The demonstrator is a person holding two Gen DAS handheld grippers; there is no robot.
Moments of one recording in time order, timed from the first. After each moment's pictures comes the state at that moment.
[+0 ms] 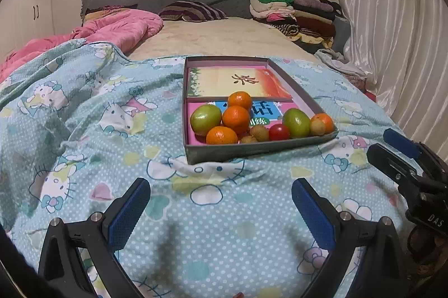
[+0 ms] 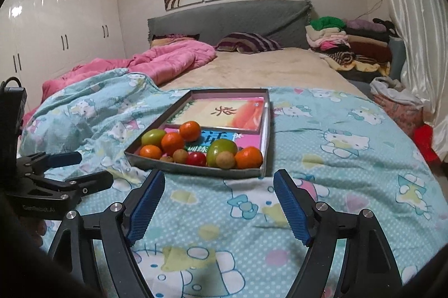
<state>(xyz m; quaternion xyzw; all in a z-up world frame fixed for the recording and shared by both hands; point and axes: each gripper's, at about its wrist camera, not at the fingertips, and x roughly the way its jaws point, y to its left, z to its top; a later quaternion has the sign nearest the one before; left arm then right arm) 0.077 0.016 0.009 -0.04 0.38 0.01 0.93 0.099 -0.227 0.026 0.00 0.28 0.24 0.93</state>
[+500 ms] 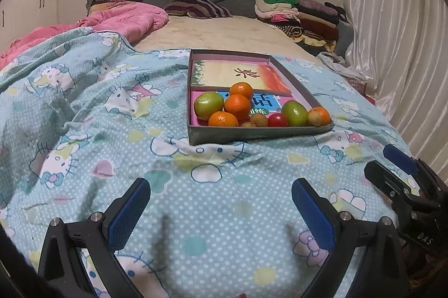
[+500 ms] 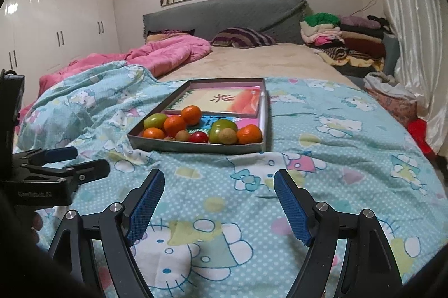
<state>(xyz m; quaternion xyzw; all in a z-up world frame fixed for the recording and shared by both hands) 0.055 0.018 0.005 -0.07 0.38 0.02 0.92 0.070 -0.227 0.015 0.00 0.29 0.22 0.93</state>
